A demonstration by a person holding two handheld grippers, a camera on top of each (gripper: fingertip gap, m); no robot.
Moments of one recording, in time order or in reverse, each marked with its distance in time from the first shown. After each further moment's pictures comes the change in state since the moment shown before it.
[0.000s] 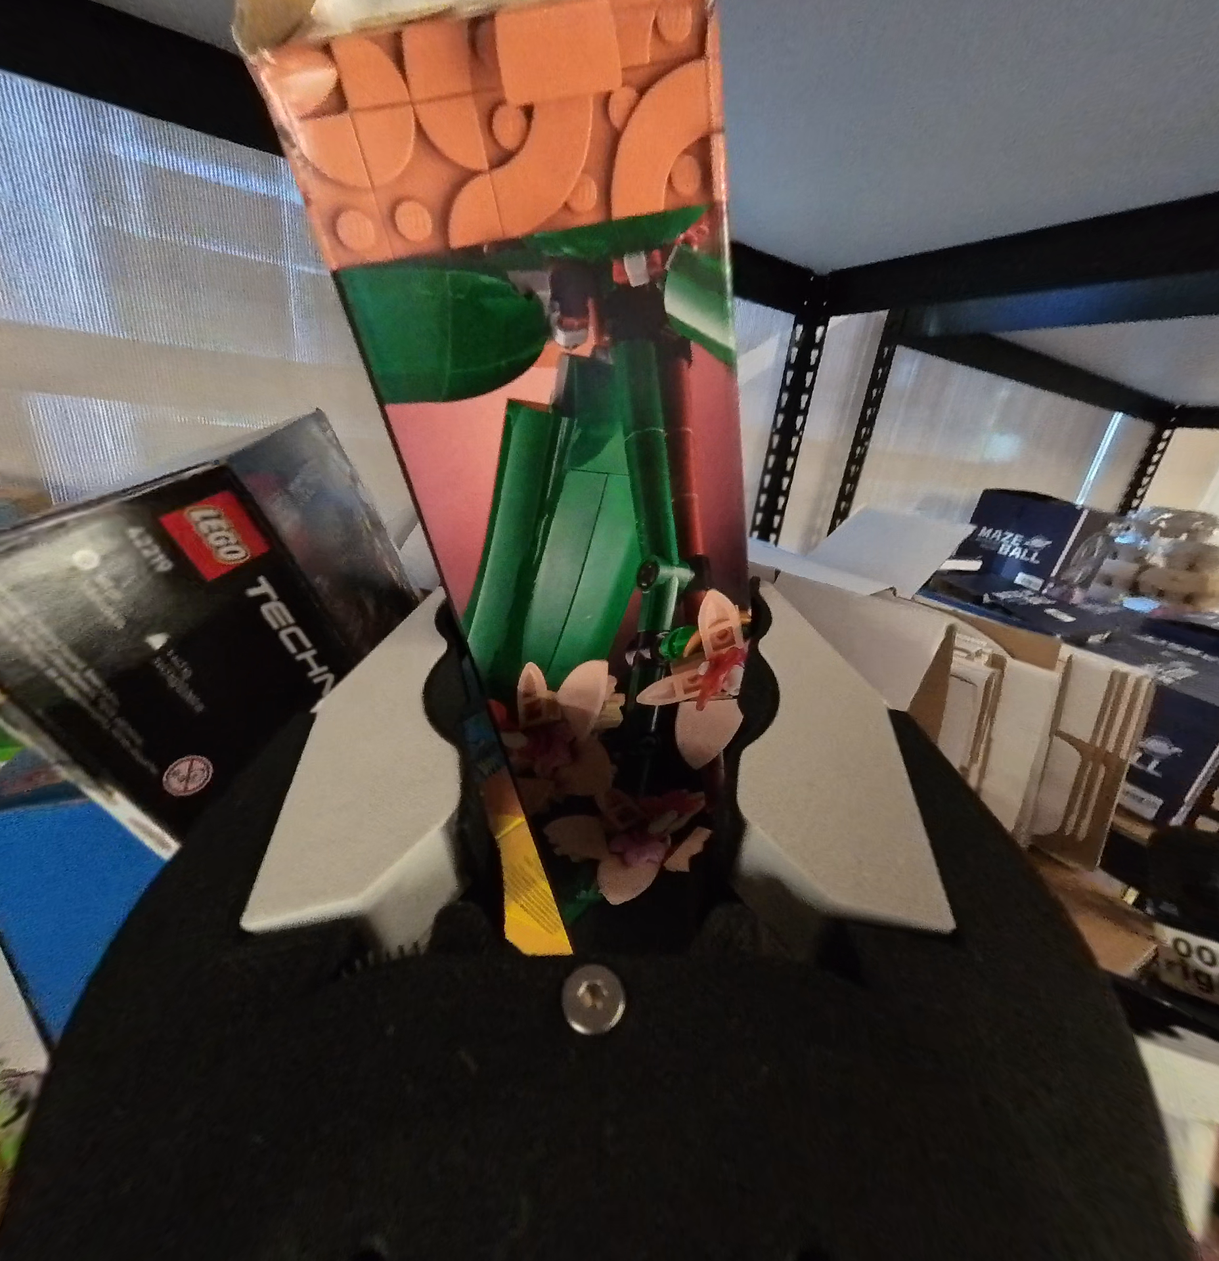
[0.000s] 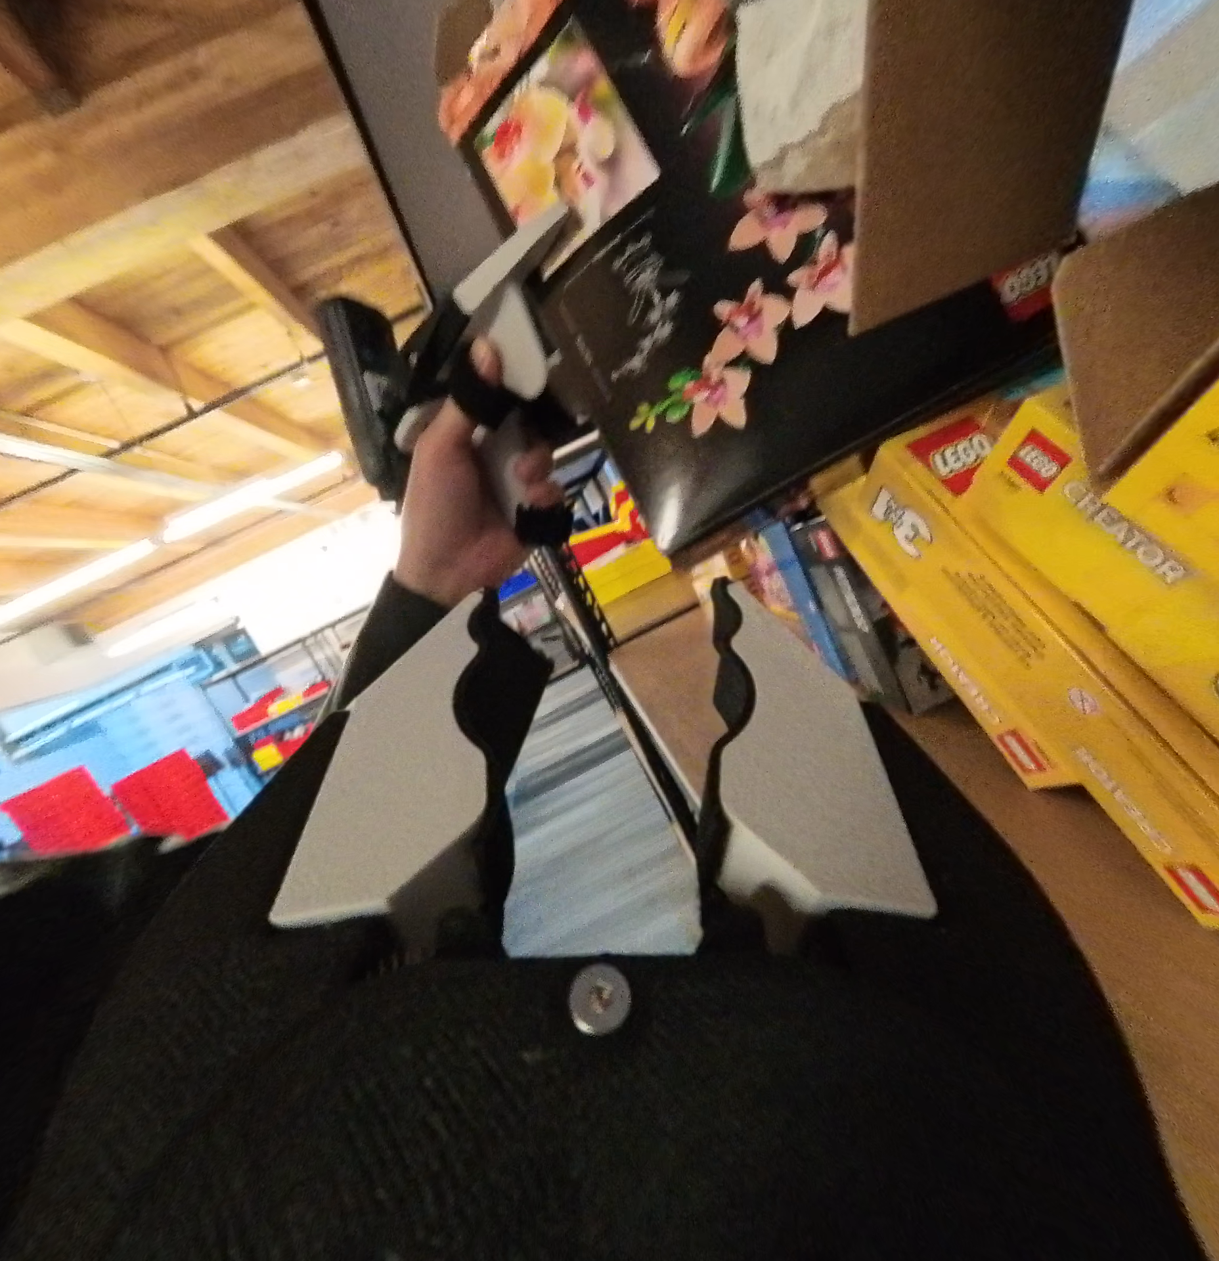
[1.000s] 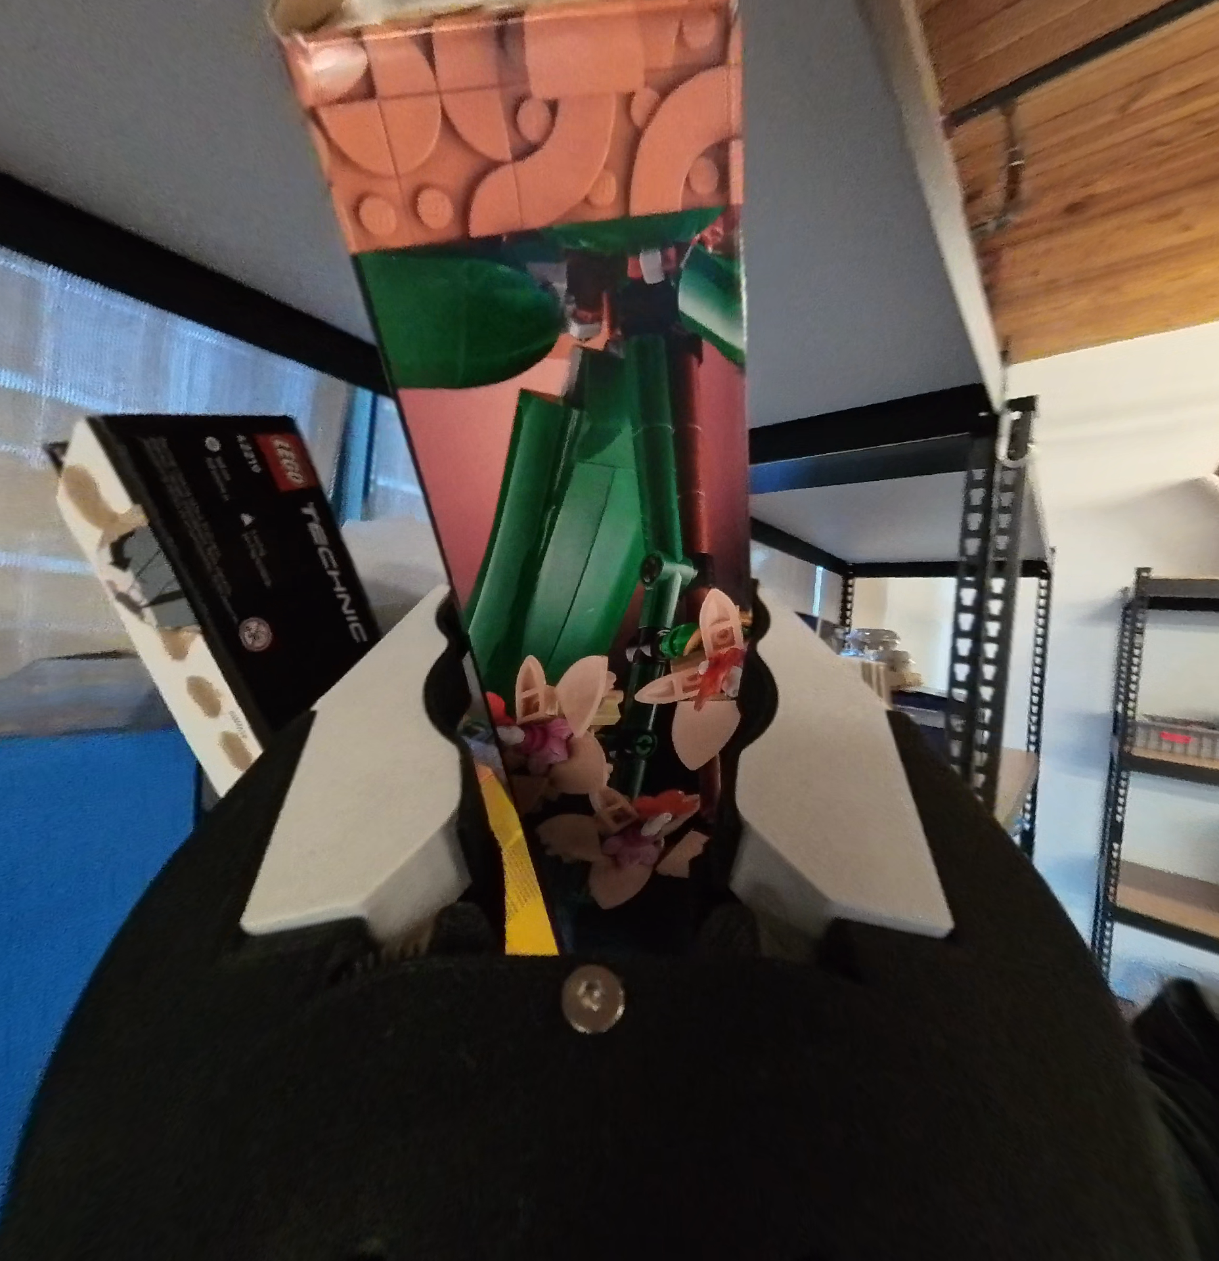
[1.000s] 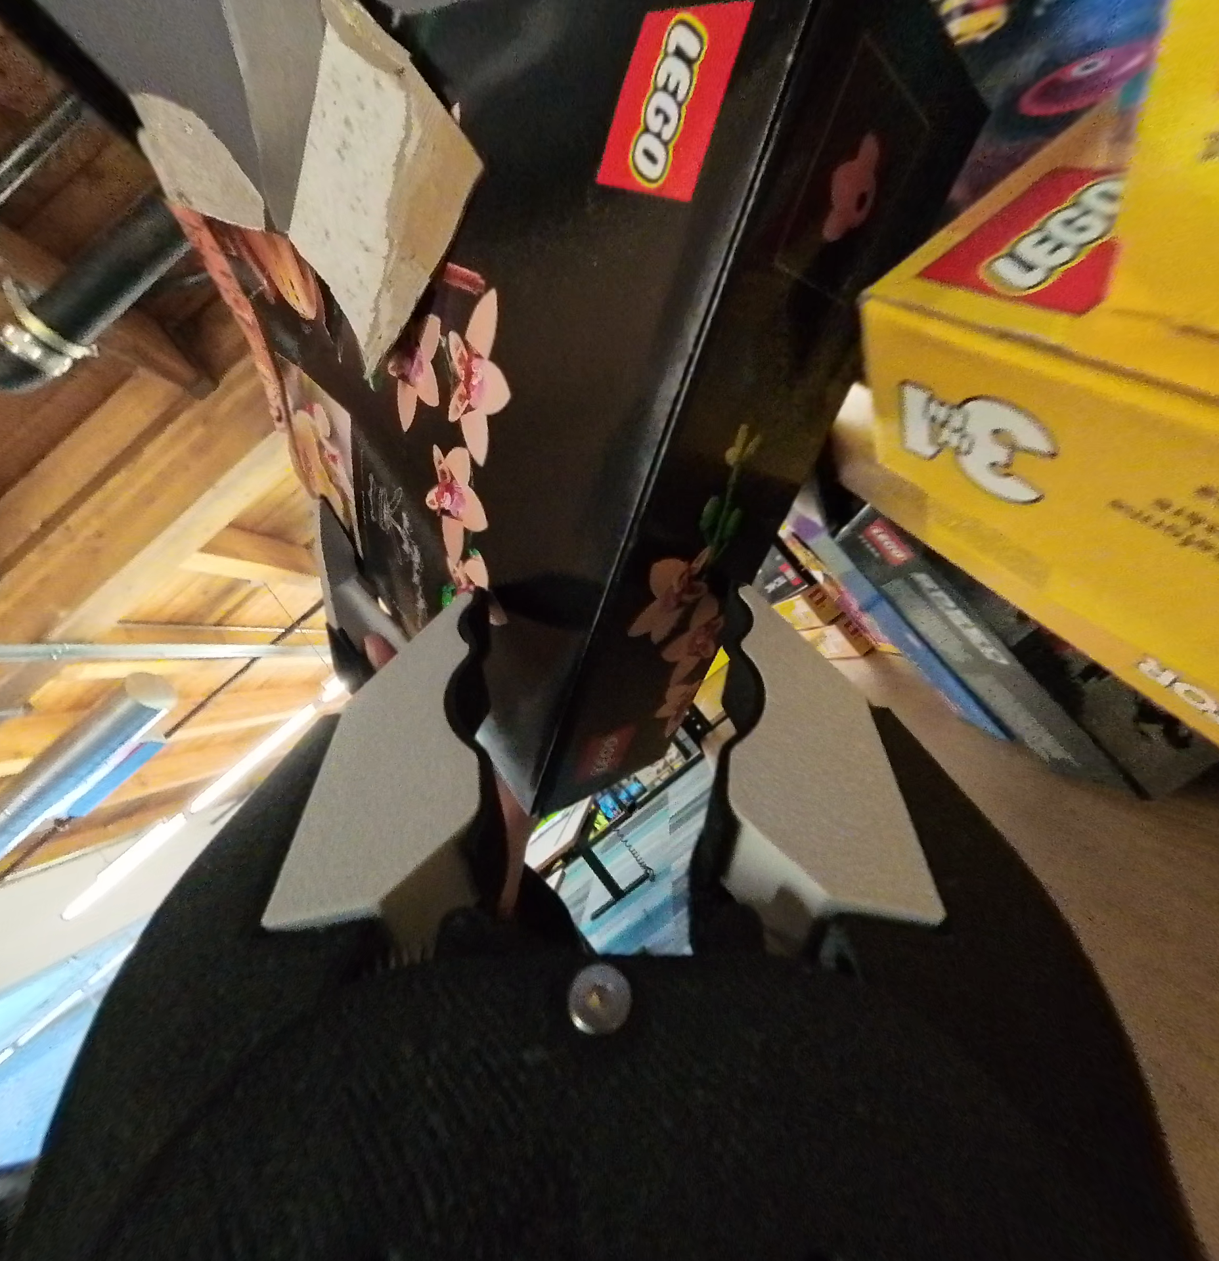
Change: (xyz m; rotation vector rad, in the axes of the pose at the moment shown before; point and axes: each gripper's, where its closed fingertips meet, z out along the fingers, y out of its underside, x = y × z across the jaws) left arm -0.013 0.017 -0.092 0.325 0.338 -0.094; right arm 0.042 0.032 0.104 0.149 -0.078 0.306
